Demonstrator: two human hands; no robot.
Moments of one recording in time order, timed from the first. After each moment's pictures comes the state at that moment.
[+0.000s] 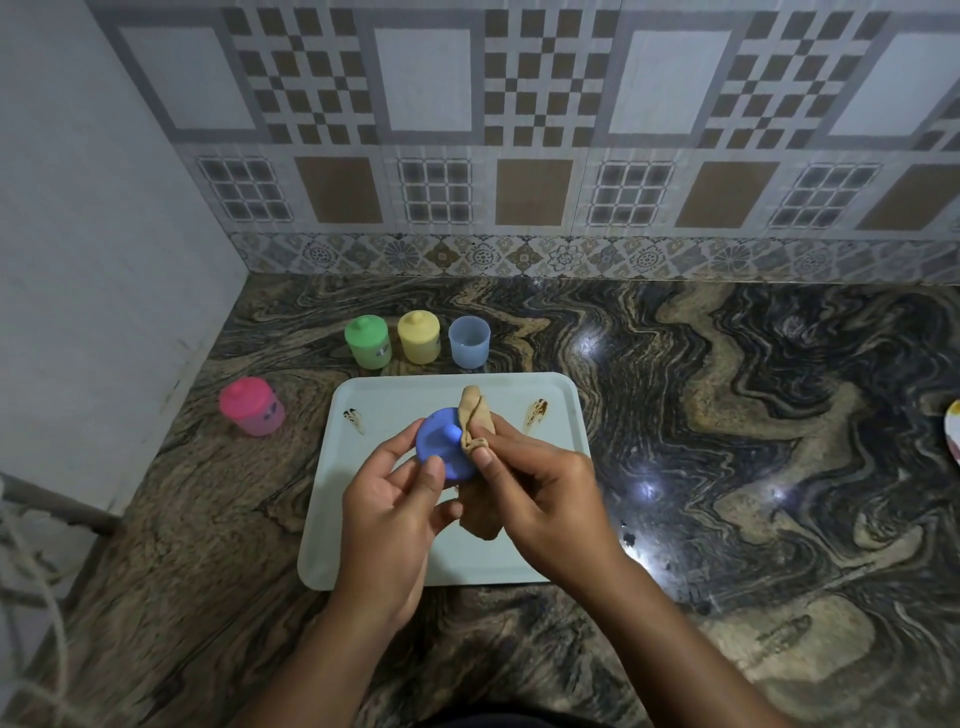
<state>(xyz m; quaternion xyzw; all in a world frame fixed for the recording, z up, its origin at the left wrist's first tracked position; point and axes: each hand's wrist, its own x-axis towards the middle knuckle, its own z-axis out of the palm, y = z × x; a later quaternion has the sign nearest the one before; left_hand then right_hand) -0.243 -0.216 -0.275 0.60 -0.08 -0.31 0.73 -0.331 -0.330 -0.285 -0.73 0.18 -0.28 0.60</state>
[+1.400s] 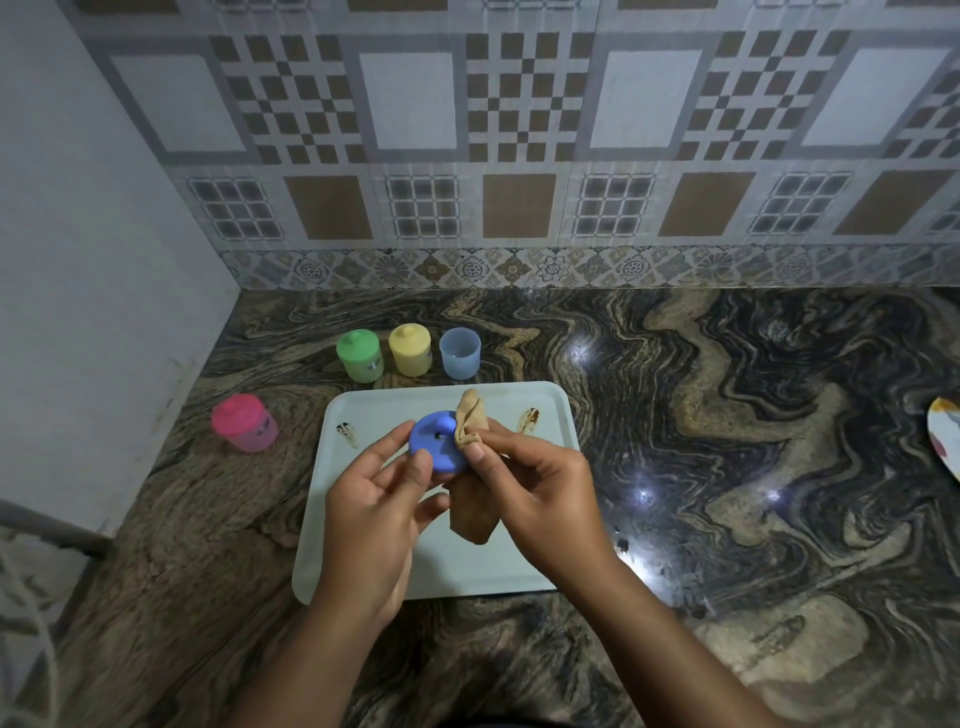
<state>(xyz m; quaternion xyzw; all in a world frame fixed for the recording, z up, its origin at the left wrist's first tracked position) -0.234 -0.219 -0.264 0.59 -0.06 -0.32 0.74 -0.327 -0.333 -0.279 -0.64 0.23 -0.30 0.67</state>
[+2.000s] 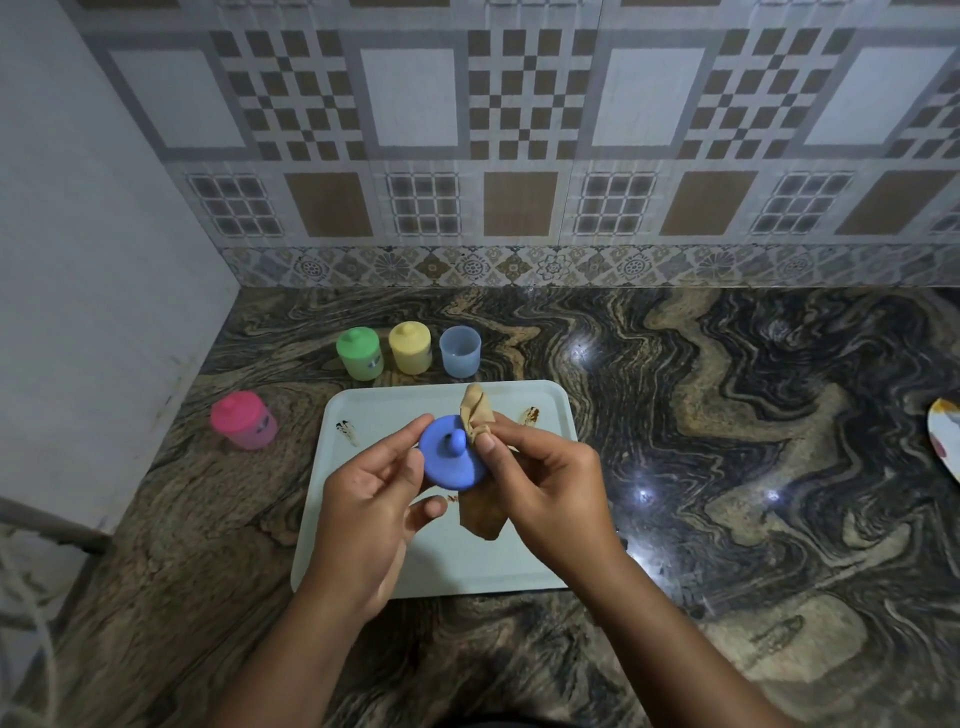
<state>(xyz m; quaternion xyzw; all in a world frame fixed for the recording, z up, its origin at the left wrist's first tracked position) -0.228 -0.217 -0.262 0.59 -0.09 -0.34 0.73 -0.329 -0.339 -0.281 -0.67 0.25 -0.30 0.63</state>
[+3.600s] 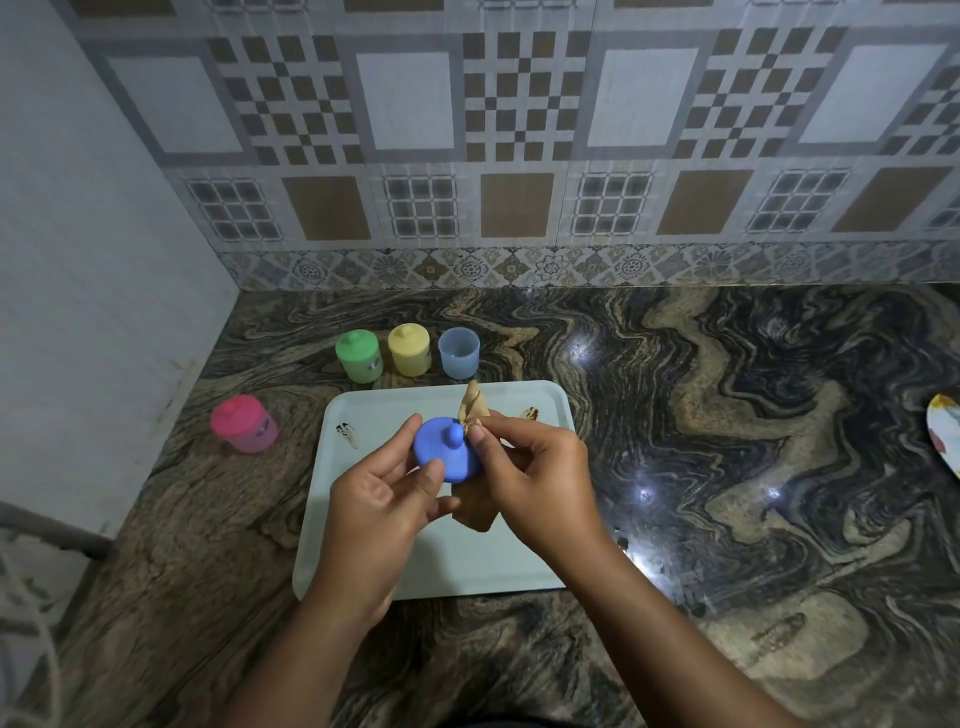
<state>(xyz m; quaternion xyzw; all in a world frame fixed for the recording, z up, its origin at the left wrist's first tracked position) -0.232 -0.217 -0.267 0.64 -0.13 -0.31 0.70 -0.317 -0.341 -0.278 -0.70 0.30 -0.28 0.59</state>
